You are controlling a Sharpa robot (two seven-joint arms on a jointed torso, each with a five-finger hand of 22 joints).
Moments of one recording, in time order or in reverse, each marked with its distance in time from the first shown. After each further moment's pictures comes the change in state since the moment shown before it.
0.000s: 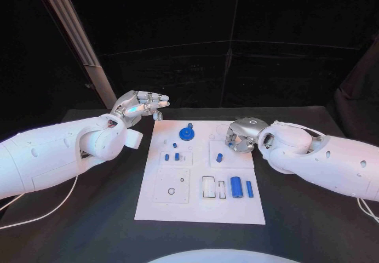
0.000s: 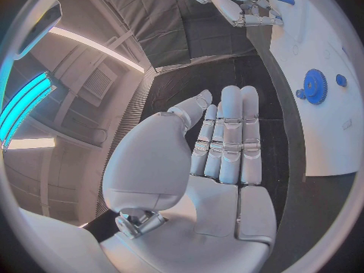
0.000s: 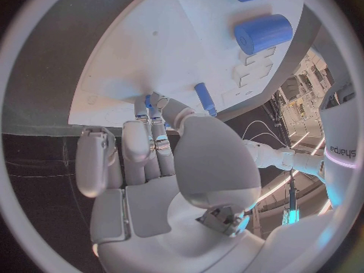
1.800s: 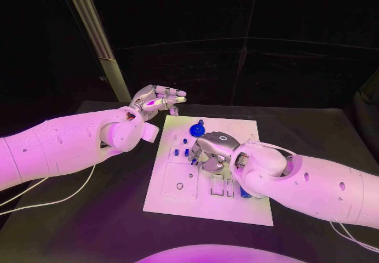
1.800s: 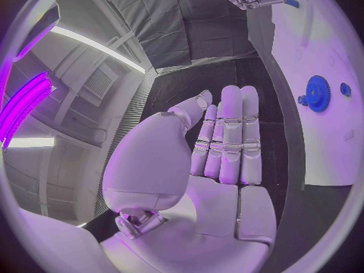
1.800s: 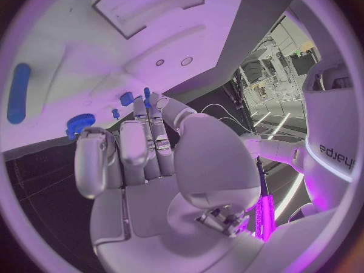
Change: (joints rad) left arm 0.000 0.030 0.000 -0.006 0.002 -0.005 -0.003; left_hand 0.000 0.000 0.003 -0.003 0.000 0.000 0.000 -0.001 -0.003 0.000 0.000 0.000 0.000 0.000 0.000 -0.005 -0.006 0.000 0.000 0.000 -0.008 -0.006; right arm -0.077 0.176 -0.003 0.129 0.053 -0.107 0.051; right_hand 0.000 0.000 -0.004 -0.016 0.015 0.001 -0.001 -0.008 -0.002 0.000 0.000 -0.004 -0.008 0.000 0.000 0.000 -0.005 0.000 0.003 0.003 0.008 0.000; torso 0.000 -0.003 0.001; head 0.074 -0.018
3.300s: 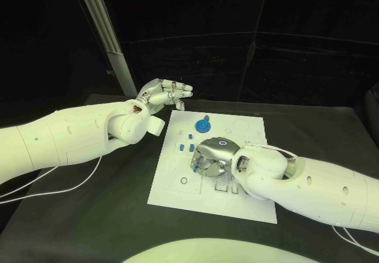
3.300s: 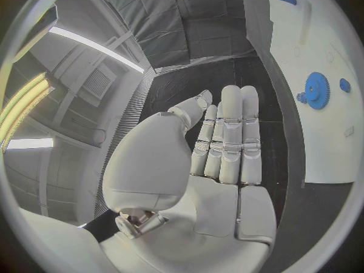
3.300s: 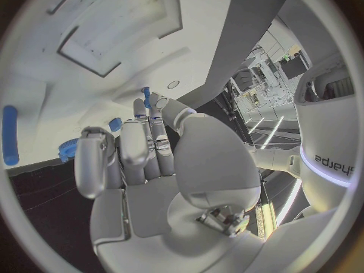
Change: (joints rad) left arm 0.000 0.005 -0.001 -0.016 0.000 0.001 -0.005; left_hand 0.000 0.000 0.000 0.000 0.000 0.000 0.000 -0.003 -0.001 0.000 0.000 0.000 -0.001 0.000 0.000 -0.007 -0.003 0.000 0.000 0.000 -0.004 -0.003; right arm -0.020 0.017 -0.005 0.002 -0.023 0.108 0.023; right_hand 0.000 0.000 0.002 -0.002 0.000 -0.004 0.003 0.000 0.000 -0.003 0.003 0.000 -0.004 0.000 0.000 0.000 0.000 0.000 0.000 0.000 0.000 0.000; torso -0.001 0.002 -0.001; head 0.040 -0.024
